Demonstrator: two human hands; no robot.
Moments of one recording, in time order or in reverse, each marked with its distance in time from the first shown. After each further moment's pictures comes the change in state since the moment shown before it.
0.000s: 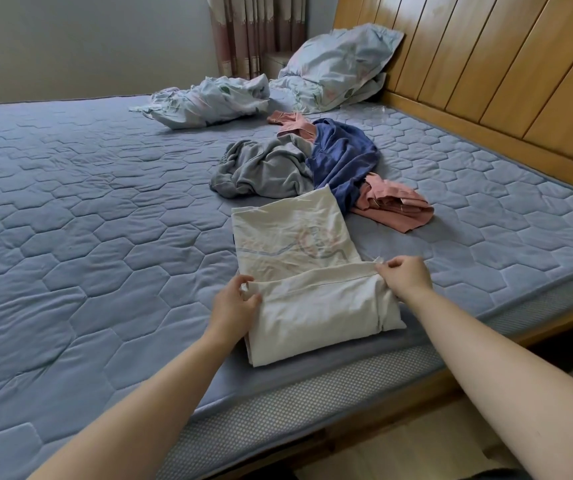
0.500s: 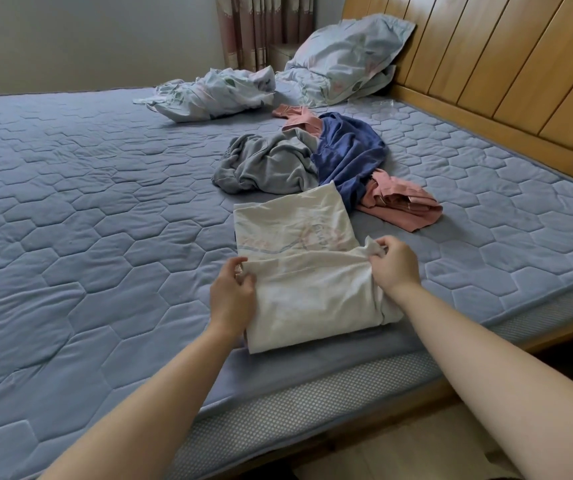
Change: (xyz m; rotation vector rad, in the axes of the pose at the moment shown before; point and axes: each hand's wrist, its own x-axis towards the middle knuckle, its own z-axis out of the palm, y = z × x) left_hand 0.010 0.011 0.005 -0.087 0.253 0.081; right_hand 0.003 -0.026 0.017 -0.059 0.060 -0.213
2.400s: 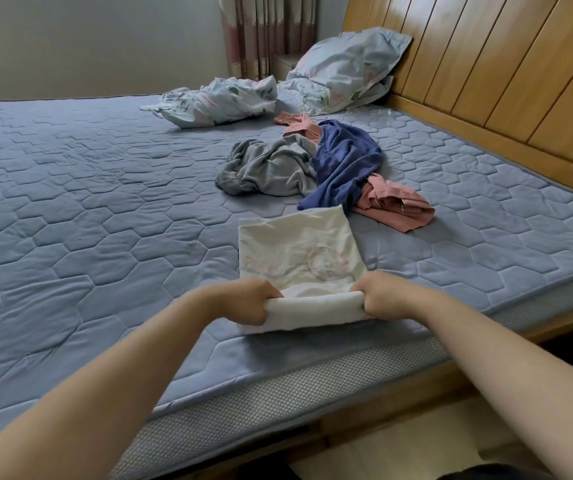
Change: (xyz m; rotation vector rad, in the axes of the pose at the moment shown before) left_hand -0.007 0.056 -0.034 0.780 -1.030 0.381; right_hand -0.043 -0.017 -0.040 -0.490 -0.800 -0.332
